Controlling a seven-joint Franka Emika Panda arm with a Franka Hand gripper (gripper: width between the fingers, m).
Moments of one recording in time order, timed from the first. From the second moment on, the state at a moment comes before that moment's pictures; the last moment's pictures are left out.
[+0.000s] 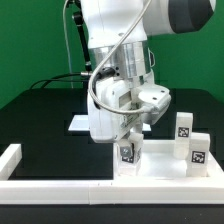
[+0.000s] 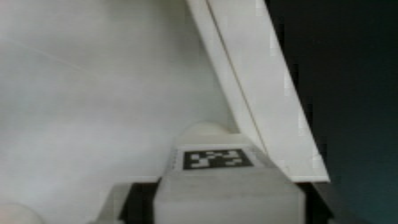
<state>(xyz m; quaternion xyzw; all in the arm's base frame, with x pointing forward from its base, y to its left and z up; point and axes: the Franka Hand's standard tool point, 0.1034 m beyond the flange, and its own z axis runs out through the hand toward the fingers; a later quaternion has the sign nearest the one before) 0.628 0.013 0.071 -0.54 0.84 0.02 0.07</state>
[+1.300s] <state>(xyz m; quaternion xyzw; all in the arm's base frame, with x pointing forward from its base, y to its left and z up) 0.628 0.013 0.071 -0.95 0.30 -0.04 0.03</state>
